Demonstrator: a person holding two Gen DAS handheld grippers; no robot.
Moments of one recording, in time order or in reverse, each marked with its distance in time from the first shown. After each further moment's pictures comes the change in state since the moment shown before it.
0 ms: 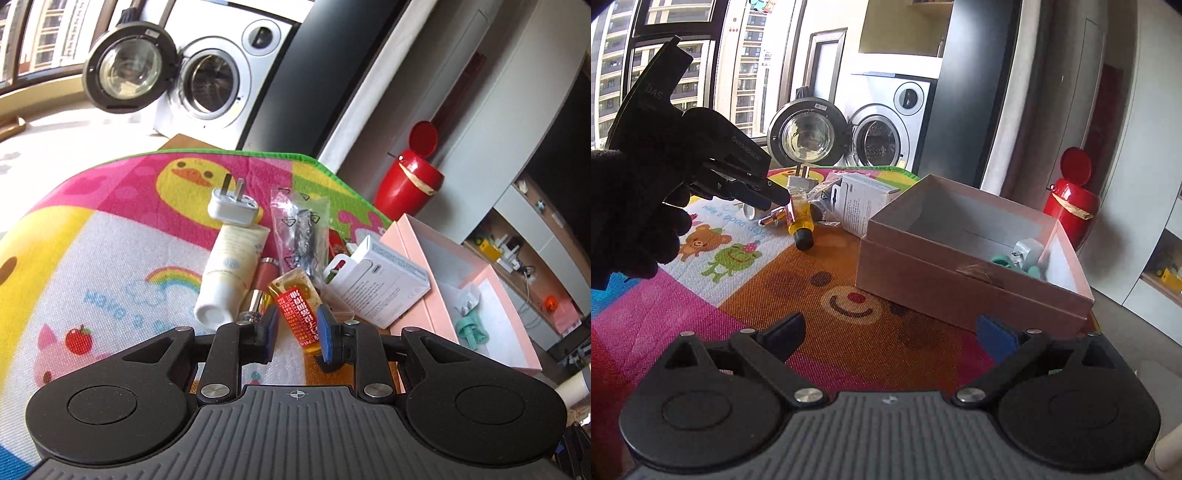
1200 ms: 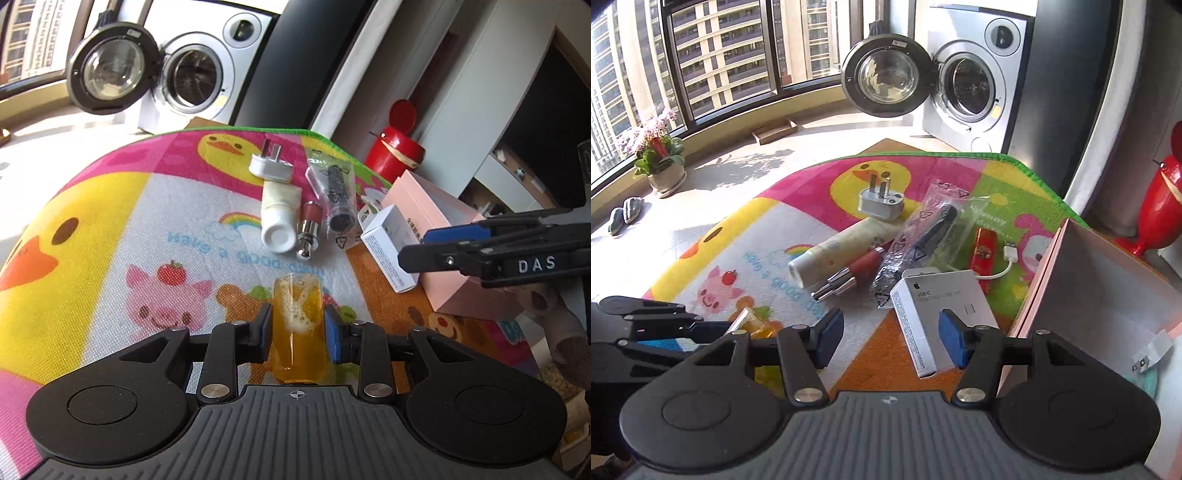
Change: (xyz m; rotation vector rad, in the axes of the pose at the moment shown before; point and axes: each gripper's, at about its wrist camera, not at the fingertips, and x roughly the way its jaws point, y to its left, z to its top) left arm -0.054 0.050 -0.045 0.089 0.039 -0.056; right arm 0.093 0.041 0.119 -0.085 0.260 0.350
